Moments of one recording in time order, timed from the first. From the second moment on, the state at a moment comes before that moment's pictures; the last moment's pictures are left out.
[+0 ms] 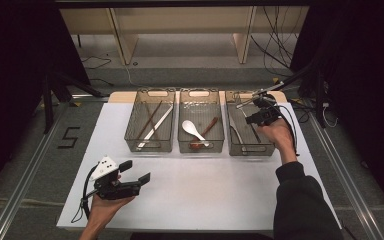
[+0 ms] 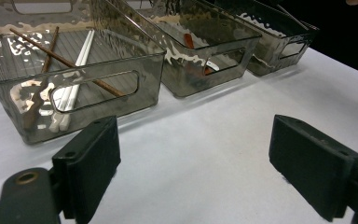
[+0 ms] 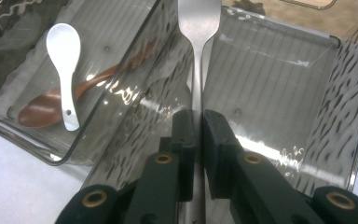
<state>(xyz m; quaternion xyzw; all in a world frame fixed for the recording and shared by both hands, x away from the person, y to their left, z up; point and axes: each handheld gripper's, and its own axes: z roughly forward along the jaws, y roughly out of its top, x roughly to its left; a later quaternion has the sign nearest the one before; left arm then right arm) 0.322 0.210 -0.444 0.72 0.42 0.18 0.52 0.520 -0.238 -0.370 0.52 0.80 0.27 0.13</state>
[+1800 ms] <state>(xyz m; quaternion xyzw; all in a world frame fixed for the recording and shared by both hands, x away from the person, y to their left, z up) 0.322 0.211 -0.443 0.72 0.42 0.18 0.52 0.535 -0.228 -0.399 0.54 0.80 0.24 0.12</state>
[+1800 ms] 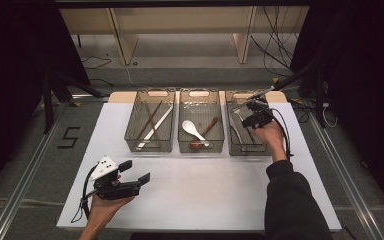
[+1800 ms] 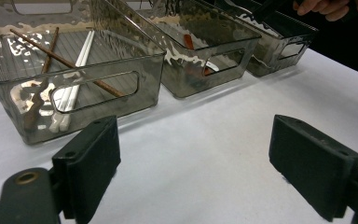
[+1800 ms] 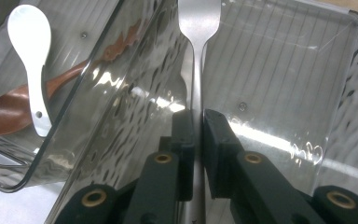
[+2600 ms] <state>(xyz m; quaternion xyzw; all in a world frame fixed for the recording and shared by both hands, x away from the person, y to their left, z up) 0.322 0.211 -0.443 0.72 0.42 0.18 0.52 0.530 -0.232 -0.403 0.54 0.80 0.25 0.10</state>
